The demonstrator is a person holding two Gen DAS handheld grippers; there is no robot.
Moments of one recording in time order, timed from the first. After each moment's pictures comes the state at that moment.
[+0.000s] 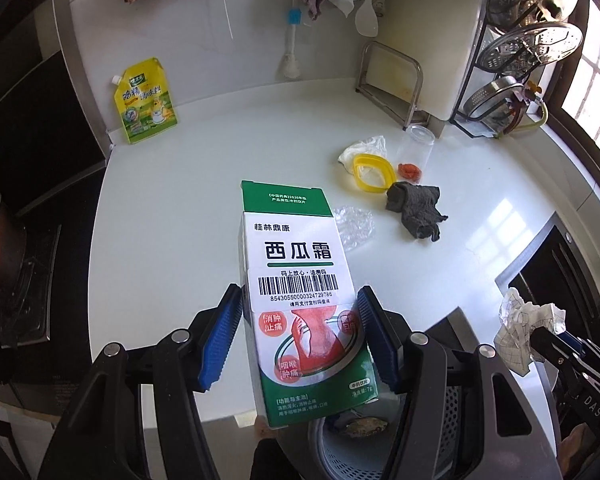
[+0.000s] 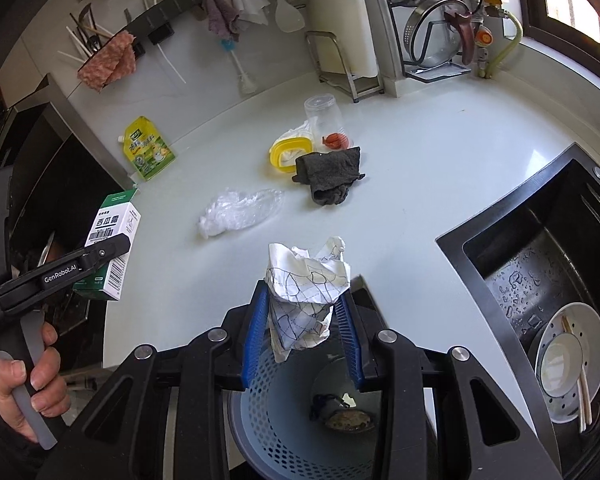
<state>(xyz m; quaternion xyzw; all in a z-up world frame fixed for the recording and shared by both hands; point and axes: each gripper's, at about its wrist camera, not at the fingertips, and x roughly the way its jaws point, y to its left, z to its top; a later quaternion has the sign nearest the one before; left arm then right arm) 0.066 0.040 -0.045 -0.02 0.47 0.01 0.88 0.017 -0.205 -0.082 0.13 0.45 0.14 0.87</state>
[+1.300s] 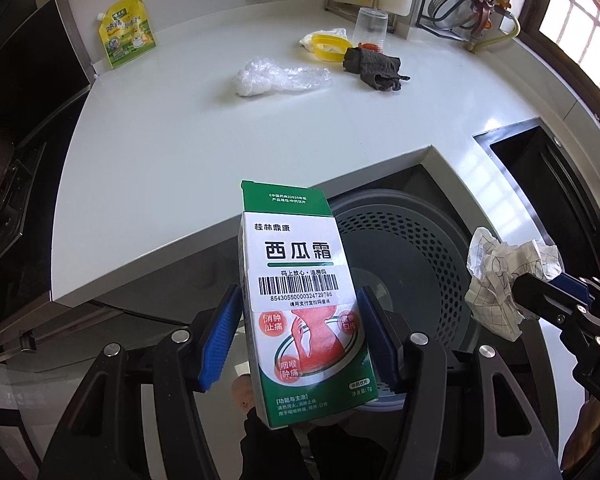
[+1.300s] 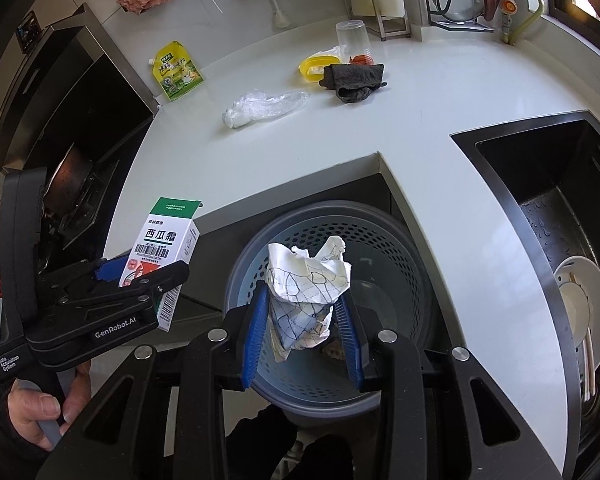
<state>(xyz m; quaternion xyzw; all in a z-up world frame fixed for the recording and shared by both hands) -0.049 -0.005 -0.131 0.01 0.55 -0.02 0.84 -0.071 -0.194 -0.131 0.09 0.50 0.18 0.84</state>
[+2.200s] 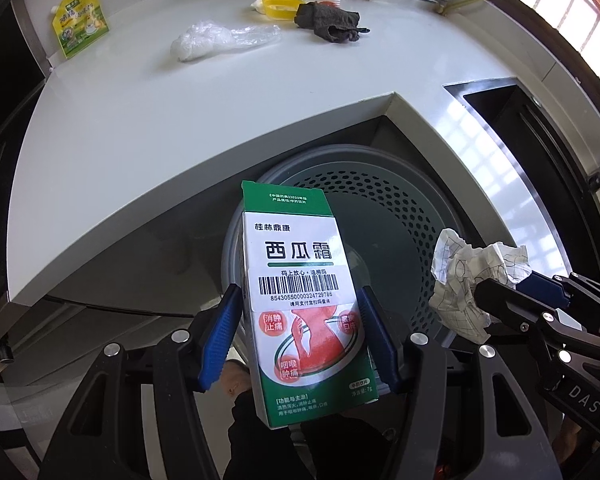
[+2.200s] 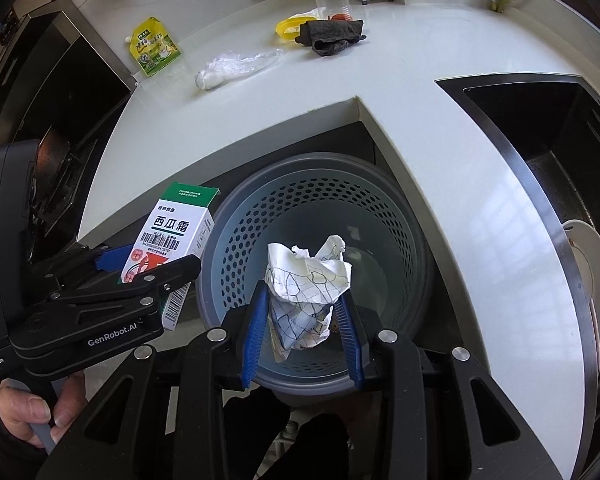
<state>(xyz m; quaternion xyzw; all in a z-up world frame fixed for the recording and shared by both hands) -0.051 -0.034 -0.166 0.02 0.58 -0.07 0.81 -0.078 -0.198 -0.170 0.08 0.54 0.16 0.82</state>
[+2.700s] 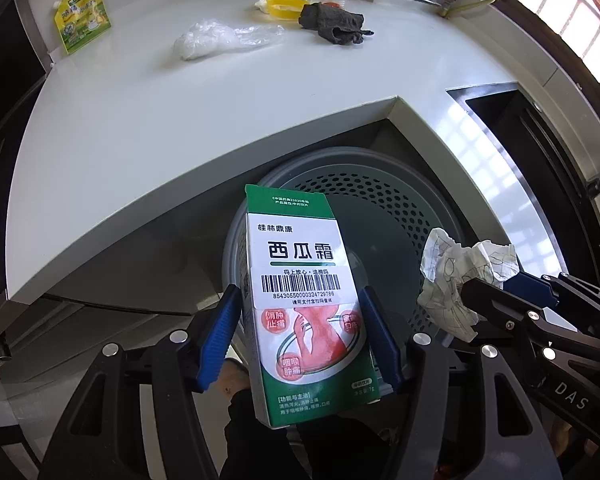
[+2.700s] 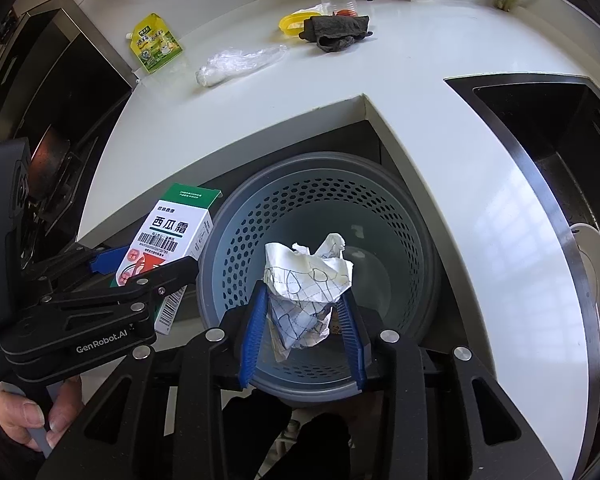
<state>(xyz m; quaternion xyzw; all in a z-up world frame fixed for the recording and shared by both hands) -0.051 -0.028 -0.163 0.01 0.58 -0.07 0.81 -0.072 -0.192 -0.174 0.08 0.55 0.17 0.82</state>
